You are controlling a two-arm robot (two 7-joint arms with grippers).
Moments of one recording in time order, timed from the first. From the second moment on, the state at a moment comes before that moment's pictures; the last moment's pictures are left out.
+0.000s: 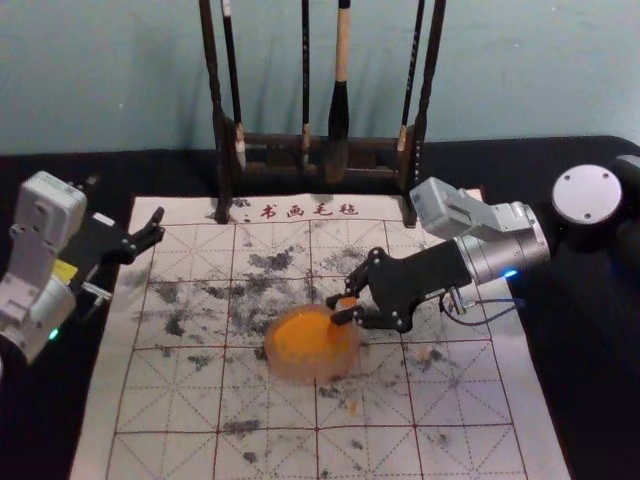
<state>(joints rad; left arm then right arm) -0.20 0.60 0.45 -1.41 -0.25 -0.12 0.03 0.84 0.36 -0.87 -0.78 0.30 -0.40 1.28</state>
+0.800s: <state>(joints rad) -0.20 0.60 0.45 -1.41 -0.25 -0.12 0.03 0.85 0.31 -0.91 -0.76 0.33 -0.43 1.32</state>
